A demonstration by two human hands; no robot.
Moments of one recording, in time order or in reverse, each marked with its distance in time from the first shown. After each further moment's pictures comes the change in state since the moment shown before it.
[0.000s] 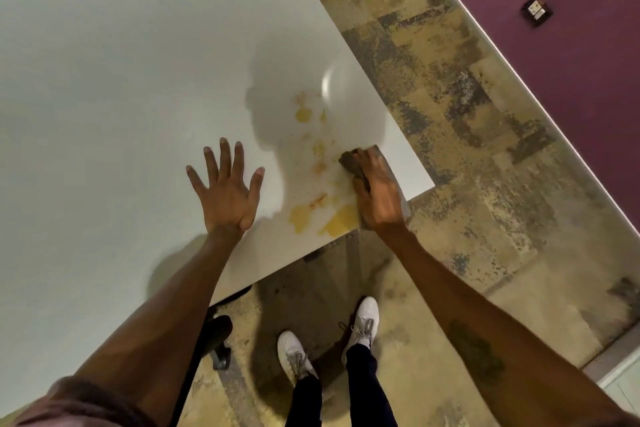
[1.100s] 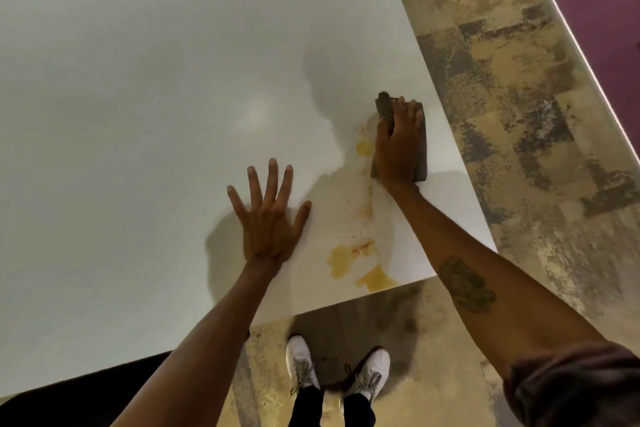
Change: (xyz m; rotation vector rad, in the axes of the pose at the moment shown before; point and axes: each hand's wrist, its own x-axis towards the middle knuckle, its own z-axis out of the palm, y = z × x) left_hand 0.006 0.002 -0.001 0.101 0.035 -0.027; right_hand 0.185 -0.032 0.072 -0.007 0.175 0.167
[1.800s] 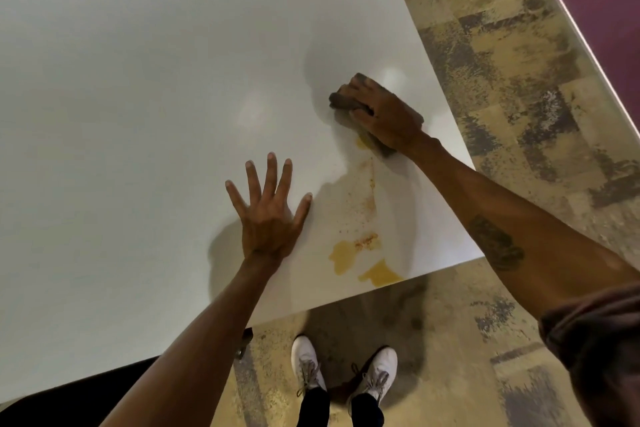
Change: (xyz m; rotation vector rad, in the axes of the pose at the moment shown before) left_hand -0.005 0.006 -0.010 -0.006 -0.025 0.019; right_hand 0.044 0.000 -0.012 -0.026 -0.597 -0.426
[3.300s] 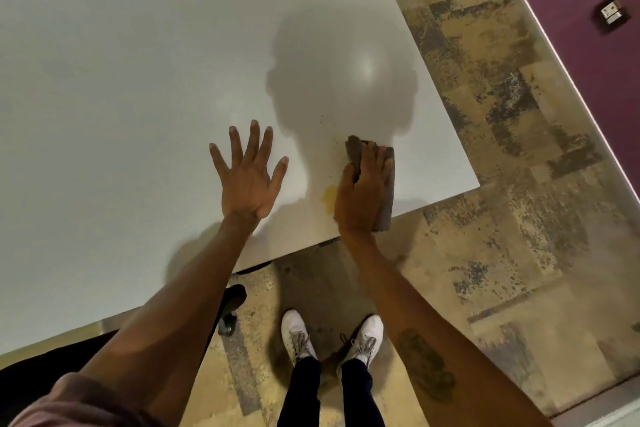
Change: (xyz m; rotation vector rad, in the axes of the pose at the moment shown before) left_hand -0.025 -0.034 0.011 -0.038 -0.030 0.038; right_hand -0.177 -0.100 0.136 0.063 0.793 0.559
